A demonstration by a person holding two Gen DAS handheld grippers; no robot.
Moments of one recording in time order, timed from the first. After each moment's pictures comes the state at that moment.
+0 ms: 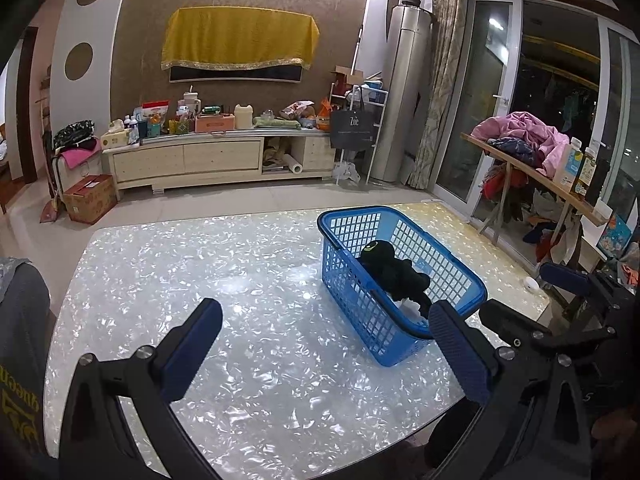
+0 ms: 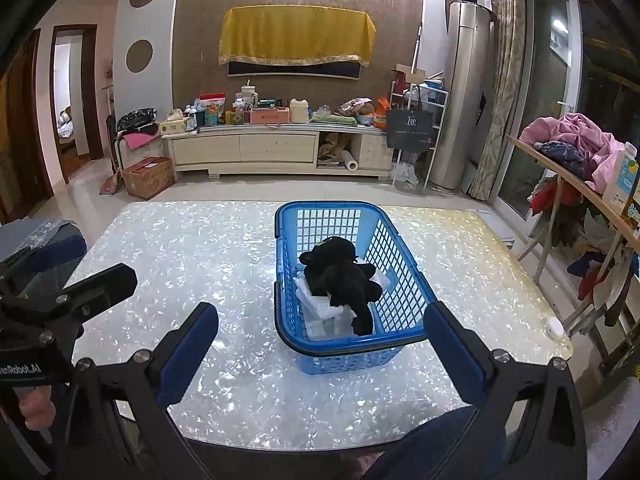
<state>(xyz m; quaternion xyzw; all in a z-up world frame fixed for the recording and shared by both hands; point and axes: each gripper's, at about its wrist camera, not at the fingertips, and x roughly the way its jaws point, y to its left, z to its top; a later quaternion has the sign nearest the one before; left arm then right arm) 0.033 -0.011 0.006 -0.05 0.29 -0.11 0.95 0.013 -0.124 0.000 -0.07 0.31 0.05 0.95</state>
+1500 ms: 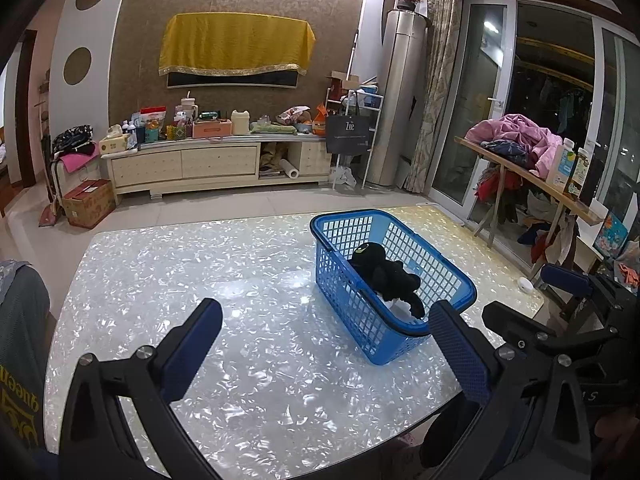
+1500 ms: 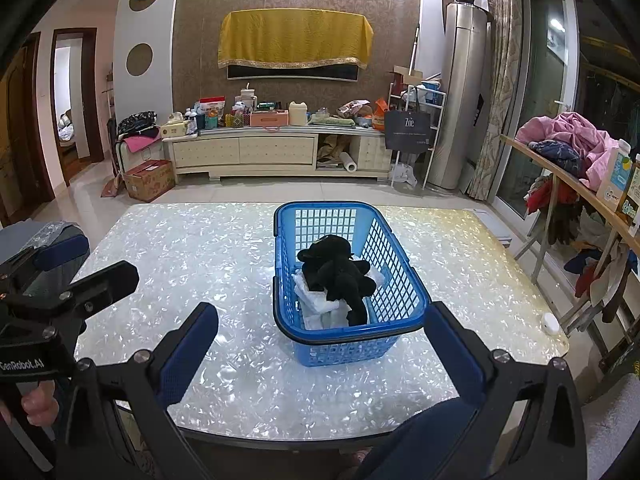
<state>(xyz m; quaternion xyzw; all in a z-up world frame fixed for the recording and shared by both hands) 0.019 -0.018 0.011 -0.05 0.28 -0.11 0.95 -0.001 -0.121 0.005 -0.07 0.30 0.05 0.95</state>
